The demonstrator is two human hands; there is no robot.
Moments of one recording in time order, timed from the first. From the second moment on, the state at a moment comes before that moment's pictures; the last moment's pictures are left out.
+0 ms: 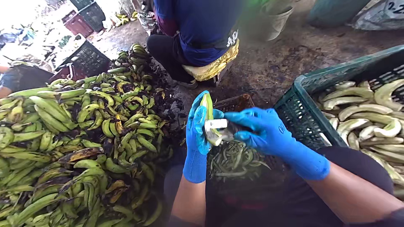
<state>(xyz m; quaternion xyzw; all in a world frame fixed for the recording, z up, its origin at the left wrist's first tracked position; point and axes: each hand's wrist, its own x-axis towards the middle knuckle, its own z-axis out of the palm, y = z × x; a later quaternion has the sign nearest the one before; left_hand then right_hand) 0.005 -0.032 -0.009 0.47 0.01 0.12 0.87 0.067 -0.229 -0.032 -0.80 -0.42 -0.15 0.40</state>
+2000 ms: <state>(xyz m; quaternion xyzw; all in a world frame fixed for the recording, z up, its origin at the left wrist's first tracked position) 0.003 -0.030 -0.002 0.37 0.06 0.11 0.92 0.083 -0.220 -0.027 -0.82 -0.37 -0.24 0.36</state>
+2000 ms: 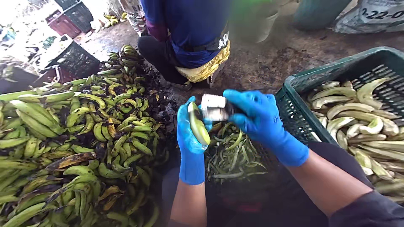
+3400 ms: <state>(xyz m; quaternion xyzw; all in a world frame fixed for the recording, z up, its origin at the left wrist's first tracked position) 0.086 -0.134 -0.107 0.86 0.01 0.01 0.52 0.047 -0.313 0.012 -0.61 -0.30 -0.13 0.72</state>
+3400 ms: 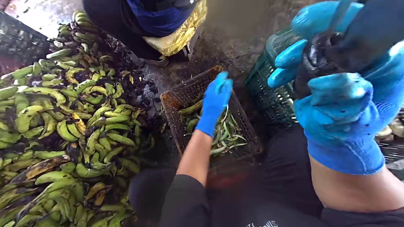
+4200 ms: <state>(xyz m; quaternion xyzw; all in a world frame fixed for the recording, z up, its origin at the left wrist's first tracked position) -0.004 -0.053 -0.108 0.71 0.08 0.14 0.68 0.078 -0.286 -0.030 -0.57 -0.18 0.33 0.73</state>
